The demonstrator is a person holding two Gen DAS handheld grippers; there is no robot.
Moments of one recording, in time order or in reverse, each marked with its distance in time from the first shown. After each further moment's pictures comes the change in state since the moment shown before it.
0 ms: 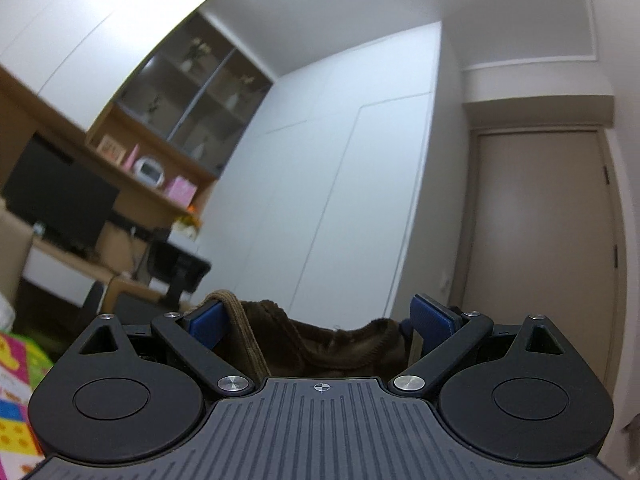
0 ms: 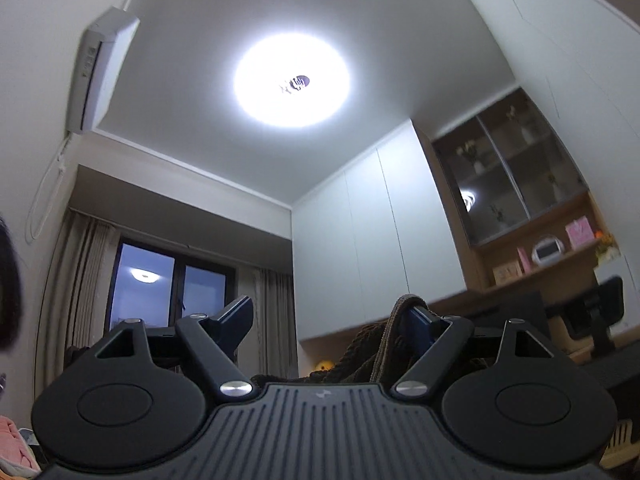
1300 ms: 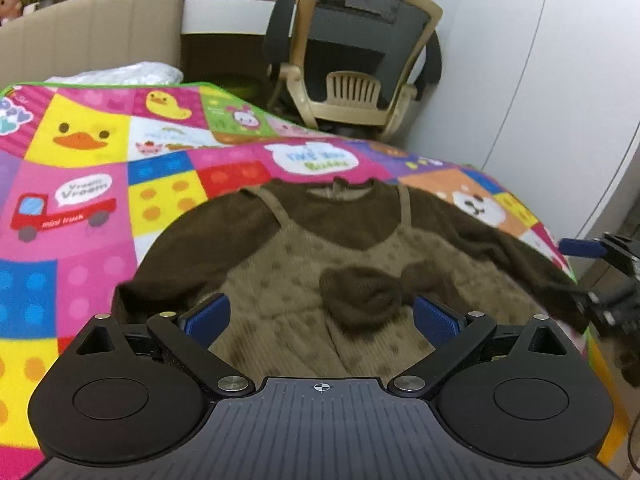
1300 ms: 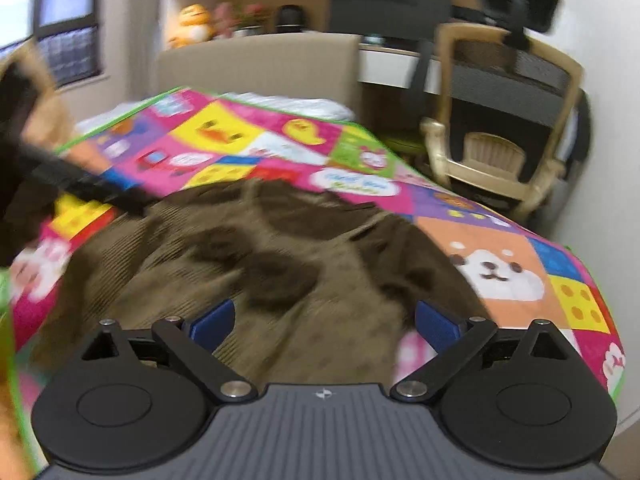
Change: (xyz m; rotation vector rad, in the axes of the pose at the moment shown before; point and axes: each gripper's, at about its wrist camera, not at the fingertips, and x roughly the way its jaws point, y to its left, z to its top) left arm 0.090 0.226 -0.213 0.022 0.907 0.604; right arm 0.043 -0.137 -0.319 -0.126 1.120 -0.330
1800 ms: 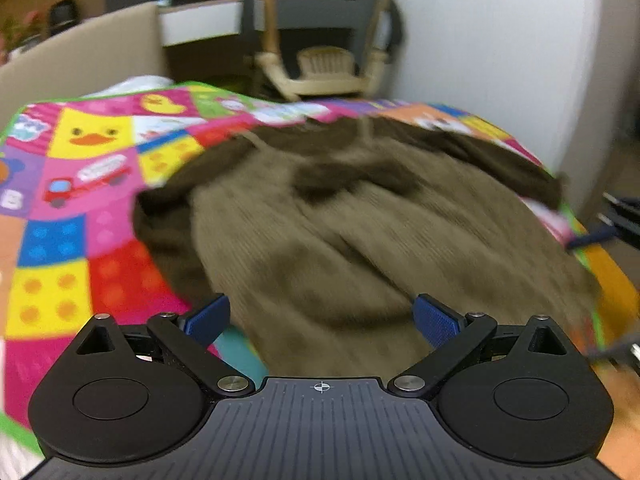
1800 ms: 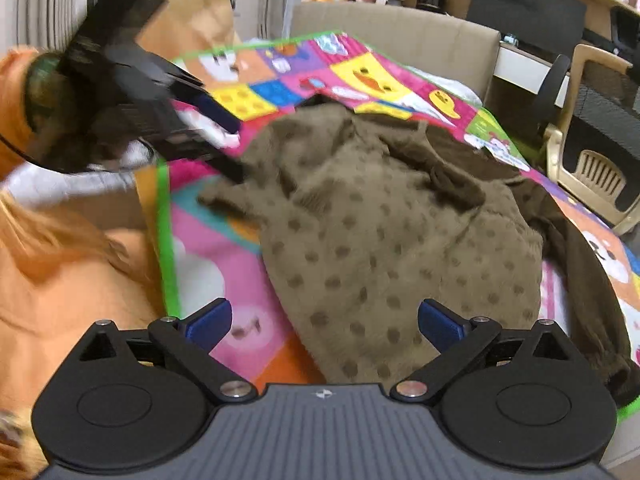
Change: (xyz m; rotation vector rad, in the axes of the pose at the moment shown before) left arm -0.073 -0.023 -0.107 0.198 0.039 0.020; right arm -0.047 0.088 -0.076 -0.253 0.097 0.160
